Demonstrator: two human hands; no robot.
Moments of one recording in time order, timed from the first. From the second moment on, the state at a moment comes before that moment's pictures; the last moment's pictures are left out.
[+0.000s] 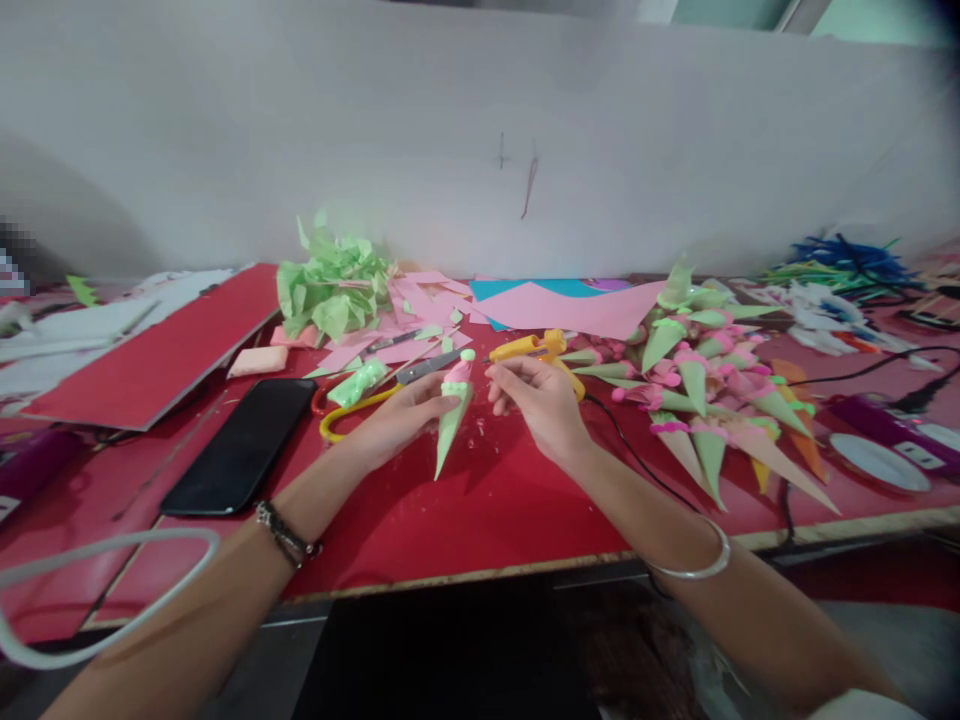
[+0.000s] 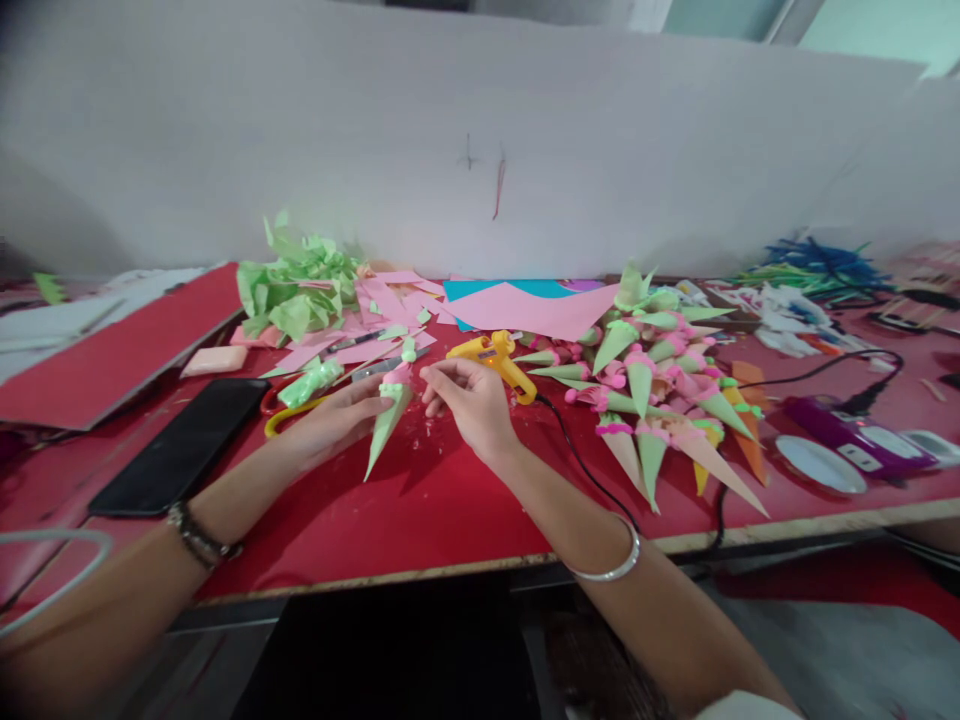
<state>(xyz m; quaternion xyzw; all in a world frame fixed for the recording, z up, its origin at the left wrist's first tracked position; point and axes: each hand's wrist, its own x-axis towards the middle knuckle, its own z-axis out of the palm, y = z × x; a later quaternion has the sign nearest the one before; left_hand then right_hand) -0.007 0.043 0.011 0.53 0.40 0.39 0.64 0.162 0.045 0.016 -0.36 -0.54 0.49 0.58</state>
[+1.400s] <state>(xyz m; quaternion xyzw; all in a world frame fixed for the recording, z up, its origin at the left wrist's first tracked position) -0.004 0.041 0.011 0.64 0.38 0.37 0.56 0.157 0.041 0.016 -0.32 -0.62 0.45 0.55</state>
